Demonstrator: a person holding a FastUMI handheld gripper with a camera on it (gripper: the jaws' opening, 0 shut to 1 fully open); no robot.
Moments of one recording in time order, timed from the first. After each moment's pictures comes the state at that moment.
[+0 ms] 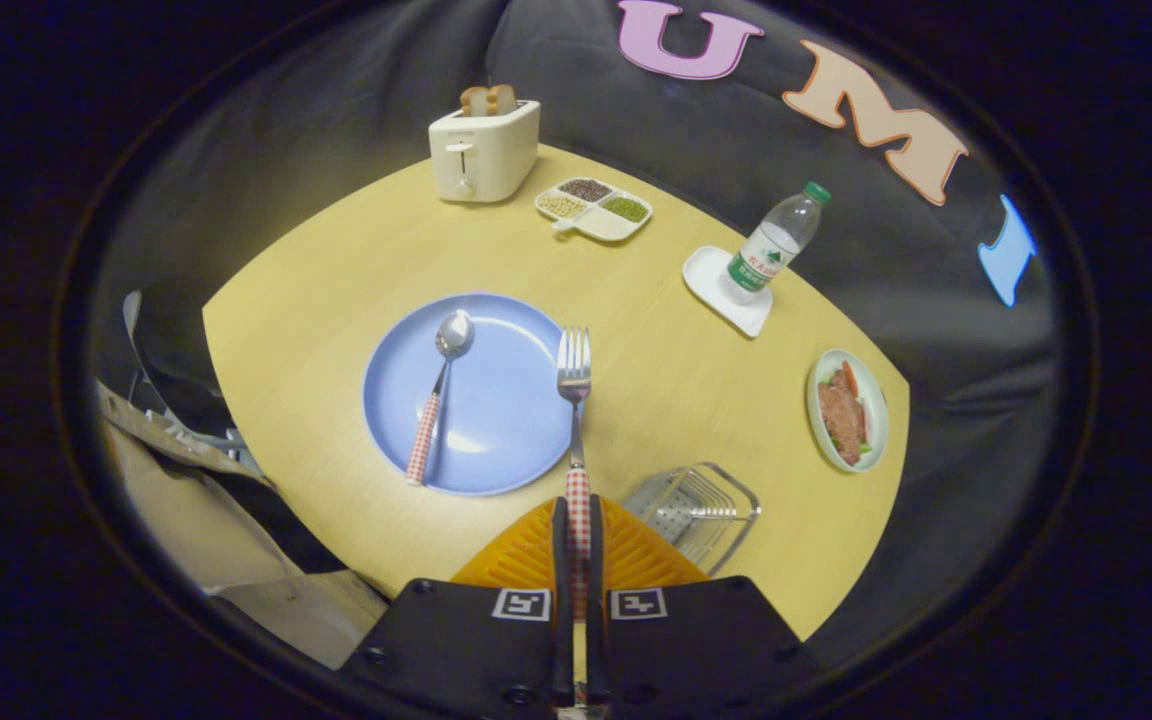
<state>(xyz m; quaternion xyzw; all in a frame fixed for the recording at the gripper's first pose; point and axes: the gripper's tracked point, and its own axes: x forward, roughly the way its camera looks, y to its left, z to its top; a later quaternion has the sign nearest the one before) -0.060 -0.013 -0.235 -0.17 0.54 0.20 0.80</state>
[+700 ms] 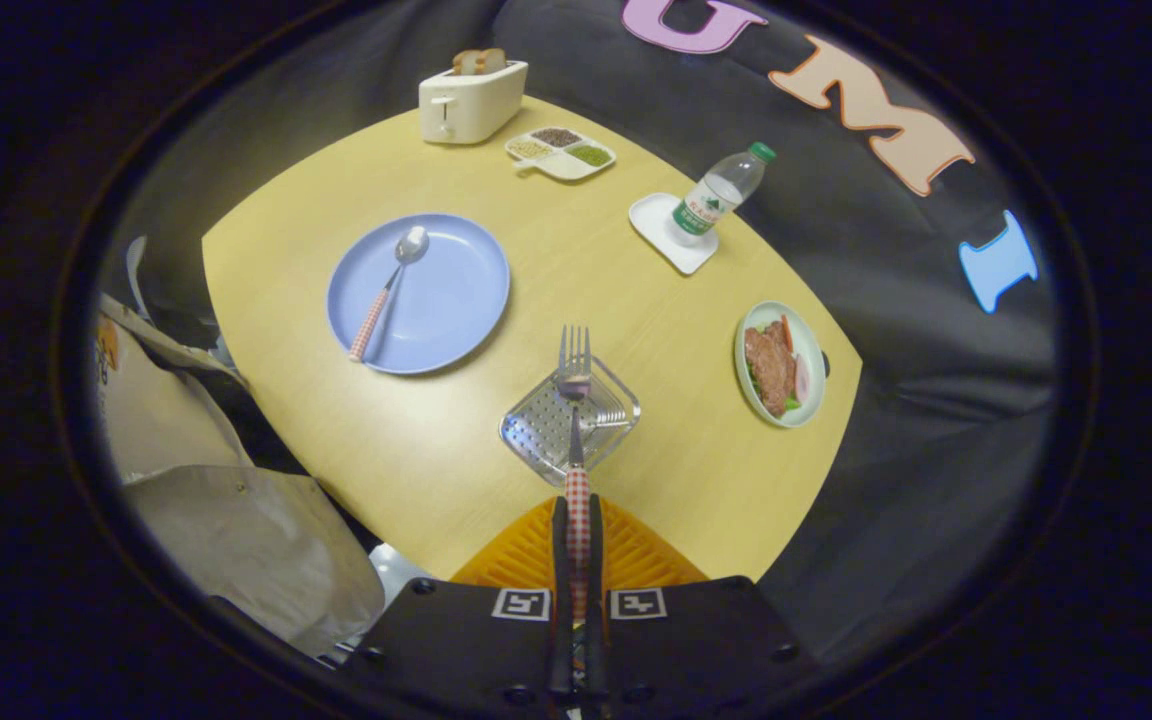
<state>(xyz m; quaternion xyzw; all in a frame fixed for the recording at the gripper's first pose) -0.082 -0.110 -0.203 -0.24 0.59 0.19 0.74</state>
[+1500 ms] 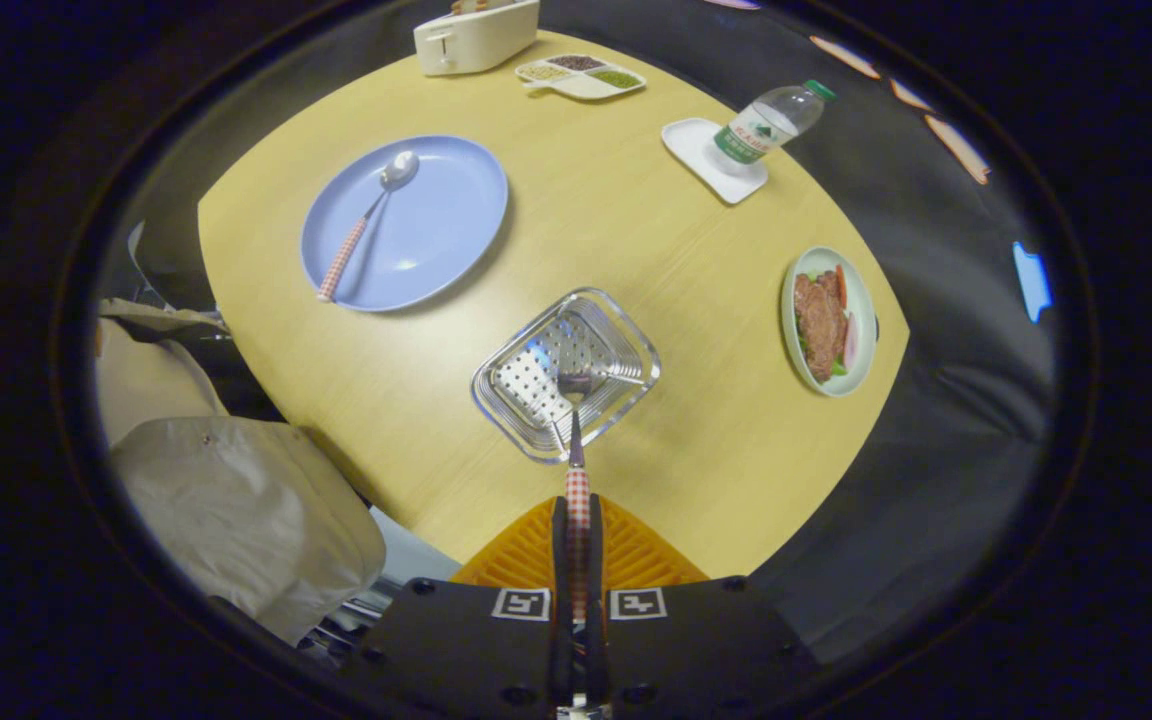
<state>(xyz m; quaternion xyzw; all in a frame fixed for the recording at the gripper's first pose) -0.085 -0.126 -0.253 -0.26 0.68 0.22 0.65</state>
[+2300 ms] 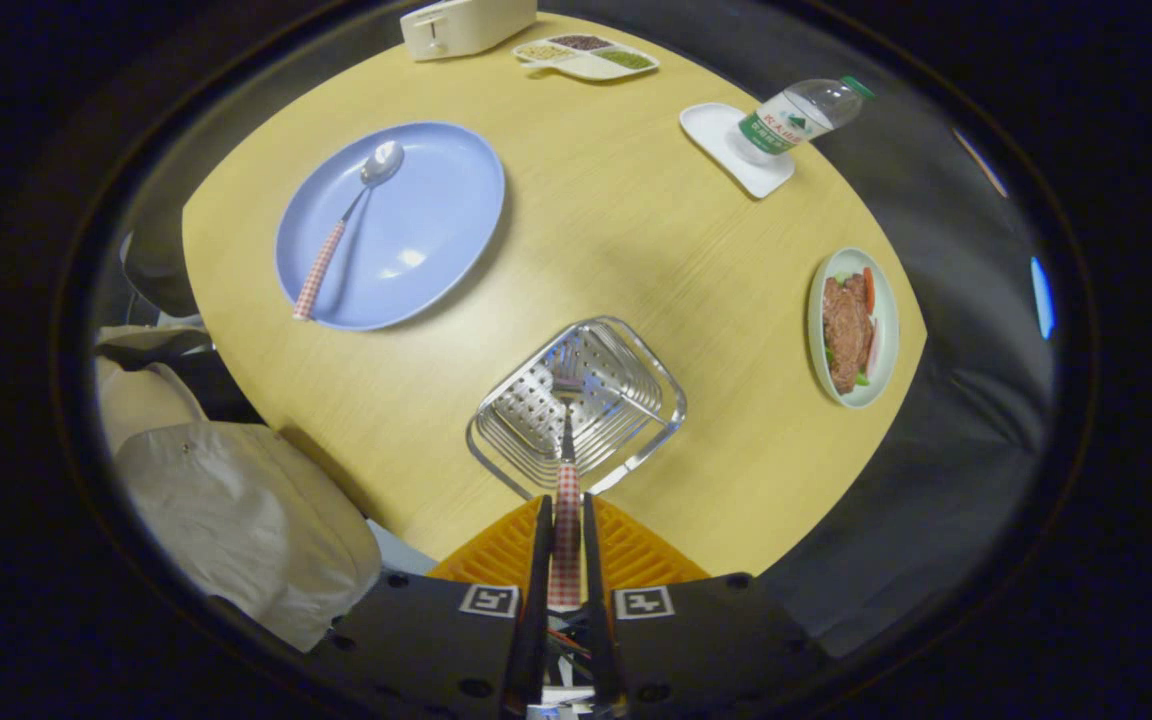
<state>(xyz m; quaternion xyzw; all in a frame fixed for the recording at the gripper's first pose) -0.071 -0.106 -0.273 -0.25 0.70 0.21 0.64</state>
